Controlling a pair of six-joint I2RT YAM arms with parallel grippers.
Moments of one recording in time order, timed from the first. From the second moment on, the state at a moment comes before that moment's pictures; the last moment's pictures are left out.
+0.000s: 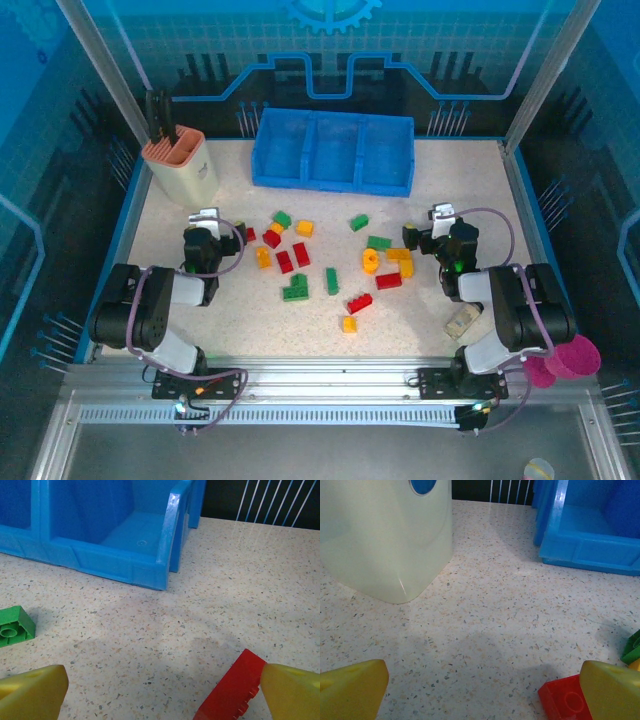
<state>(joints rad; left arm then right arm) -0.02 1.55 0.35 0.84 -0.11 -0.12 0.05 1.54 0.39 0.80 -0.11 -0.08</state>
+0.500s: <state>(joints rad) -0.01 1.49 0.40 0.71 -0.02 -0.09 0.04 1.54 0.39 0.79 -0.07 -0.07</state>
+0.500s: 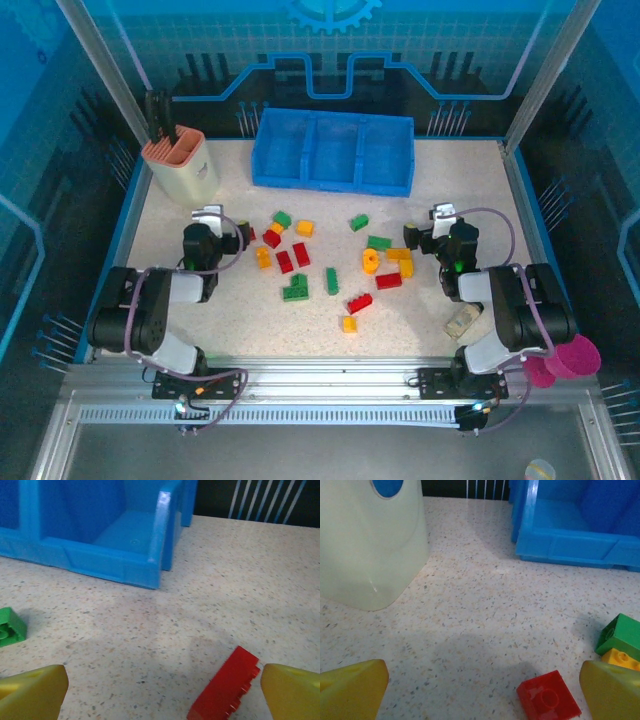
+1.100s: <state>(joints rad) -0.16 1.16 1.23 -0.34 -0.06 -0.07 0.08 1.43 0.98 -0.13 0.14 0.22</state>
